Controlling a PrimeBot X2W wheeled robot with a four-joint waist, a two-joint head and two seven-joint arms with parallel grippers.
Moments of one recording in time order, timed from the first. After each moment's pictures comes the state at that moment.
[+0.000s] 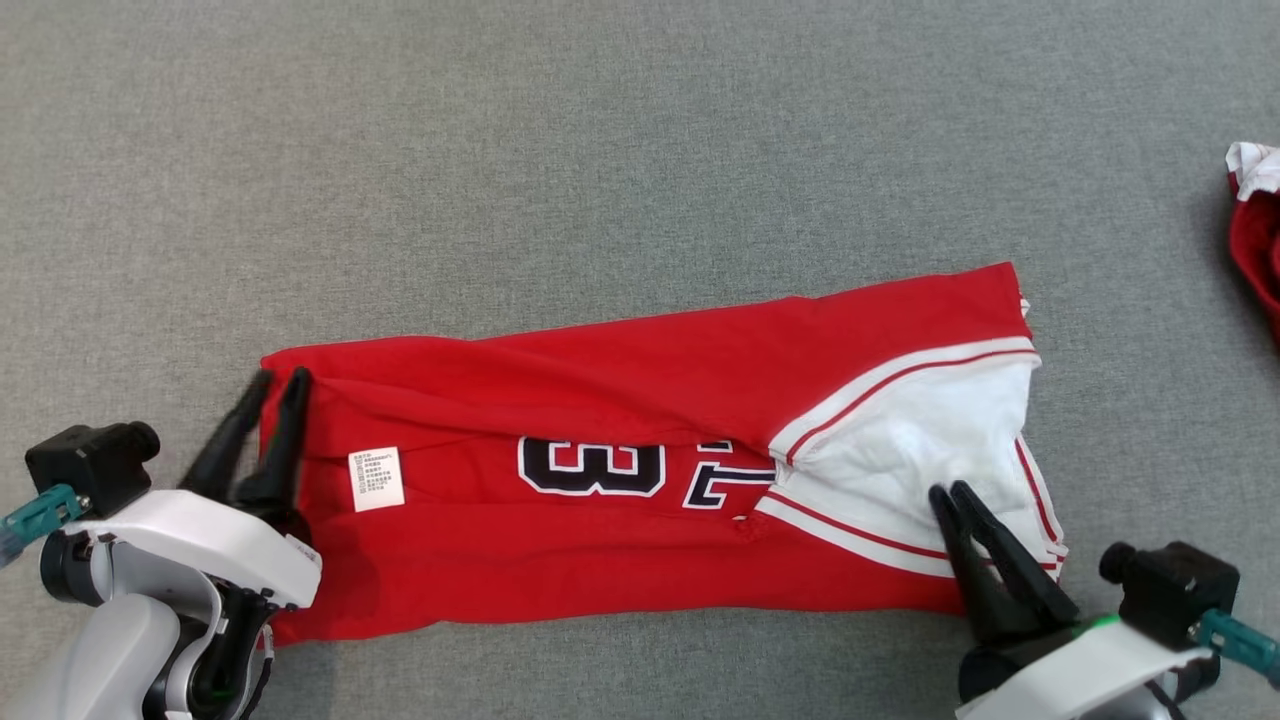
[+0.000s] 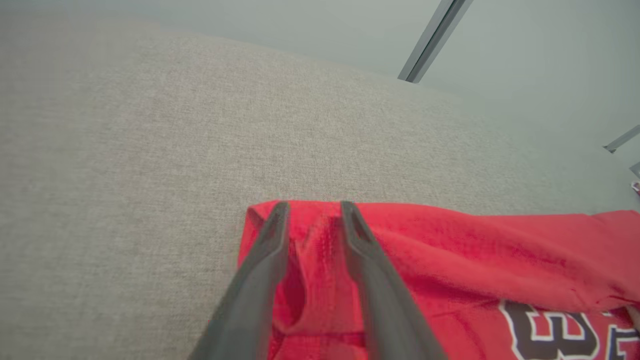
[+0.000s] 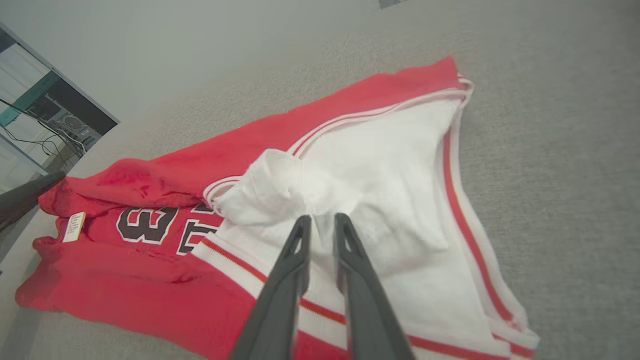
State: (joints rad) left arm -0.31 0.59 -0.56 0.12 -1.04 0.17 -0.19; right arm 0.06 -0.07 0.16 -0.14 0.42 0.13 0.07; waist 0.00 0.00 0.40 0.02
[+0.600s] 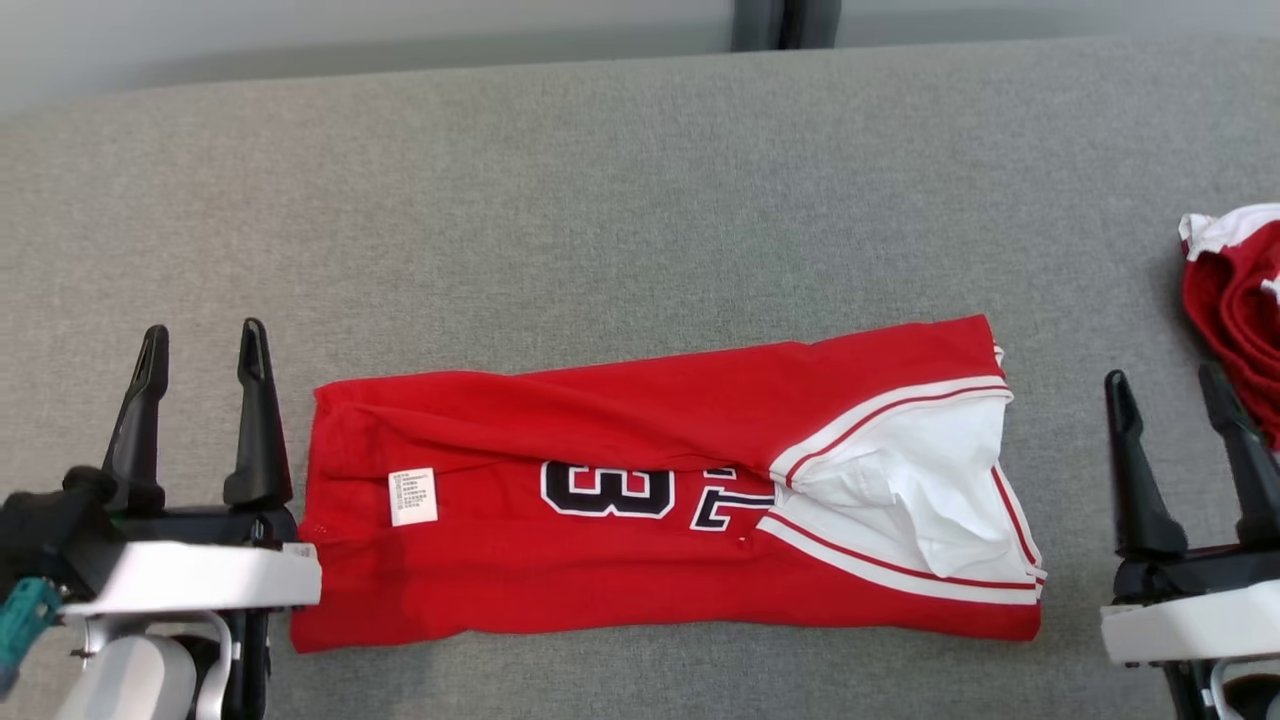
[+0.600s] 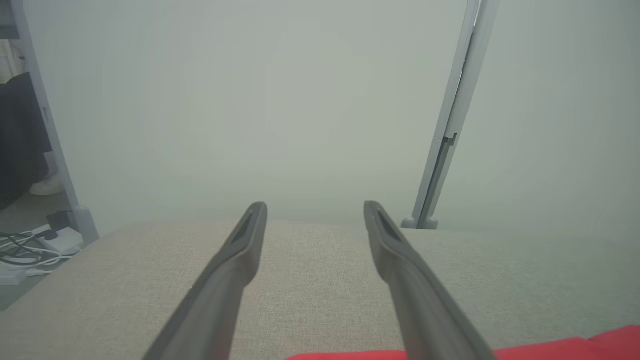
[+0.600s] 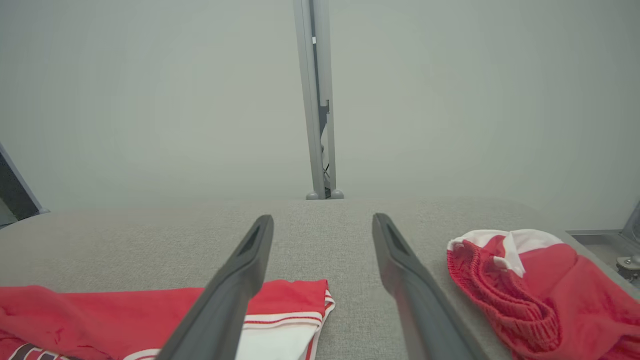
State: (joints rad) left arm -0.14 0.38 -0.23 -0.08 -0.56 0.25 -0.26; right arm 0.01 -0.08 -0.08 -0.20 0.21 0.13 -0.08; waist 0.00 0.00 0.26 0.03
